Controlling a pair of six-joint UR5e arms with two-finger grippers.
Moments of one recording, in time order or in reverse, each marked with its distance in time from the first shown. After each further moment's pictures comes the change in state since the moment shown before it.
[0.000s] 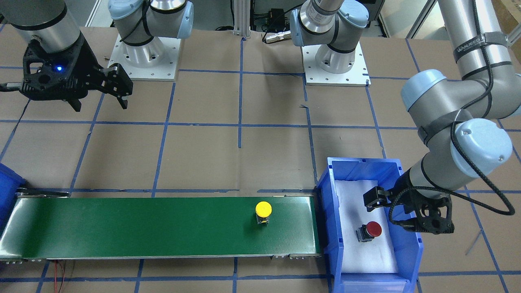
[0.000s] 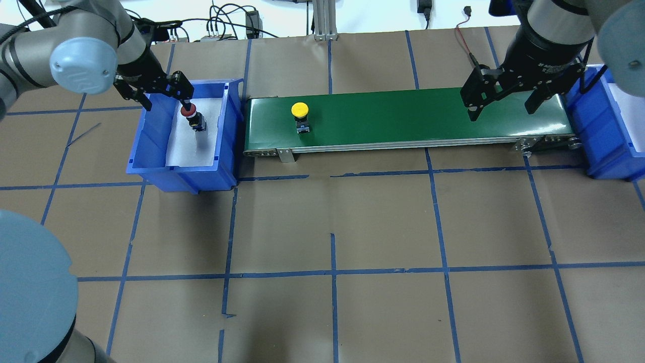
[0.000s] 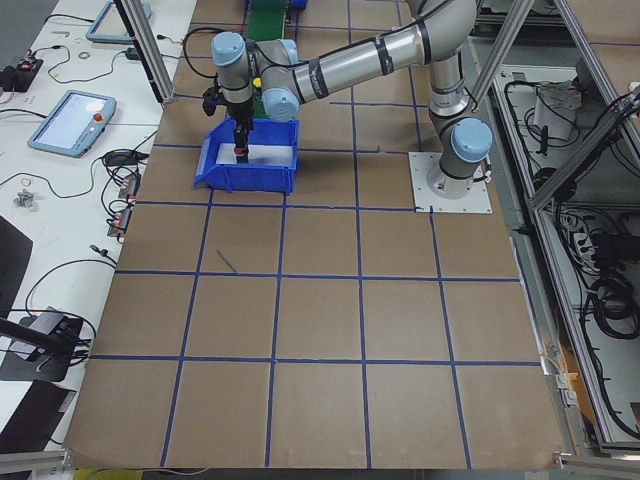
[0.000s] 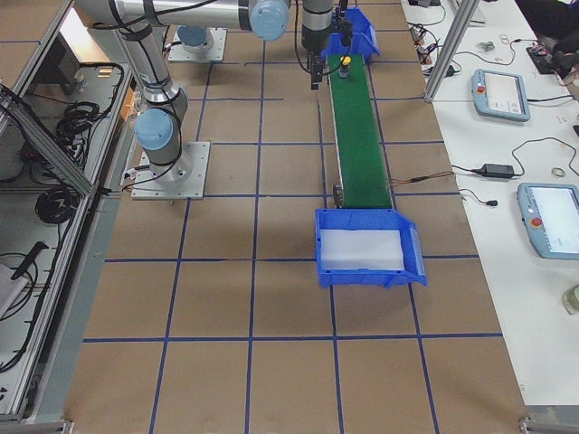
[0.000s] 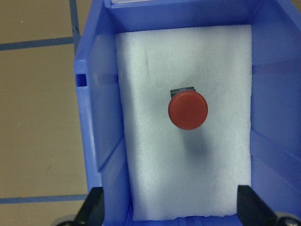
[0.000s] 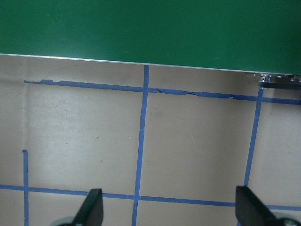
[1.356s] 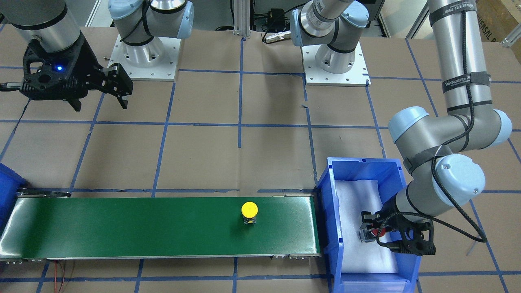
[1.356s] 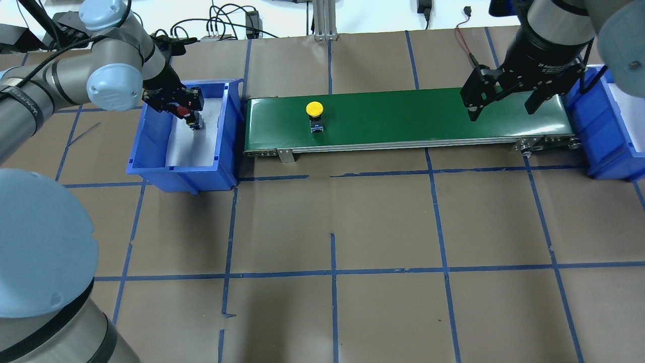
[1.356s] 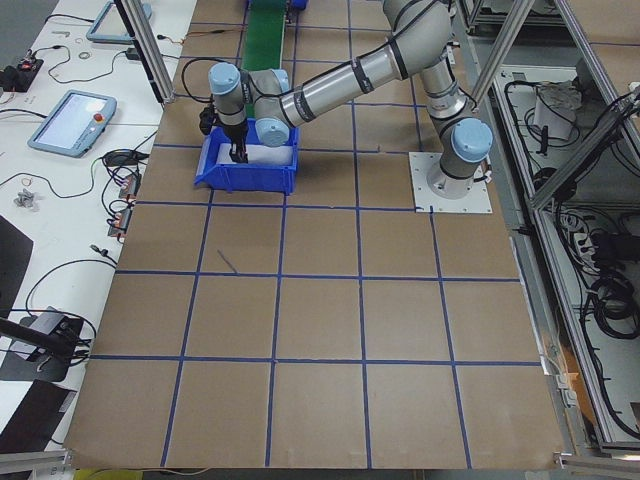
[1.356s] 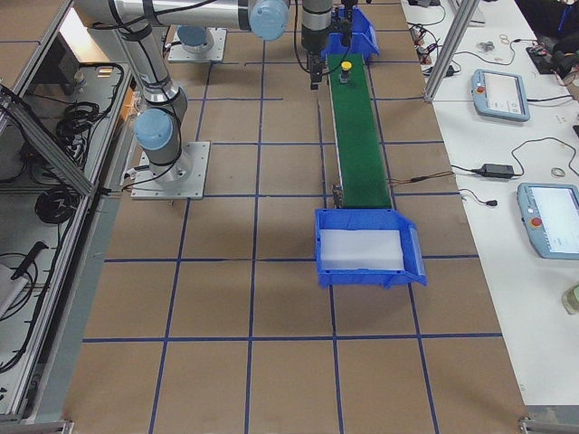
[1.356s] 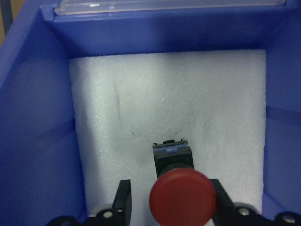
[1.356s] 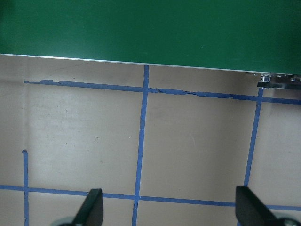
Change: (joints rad) left arm 0.000 -0.095 -0.017 0.140 -0.034 0.009; right arm 0.000 0.000 0.000 0.000 0.000 0.001
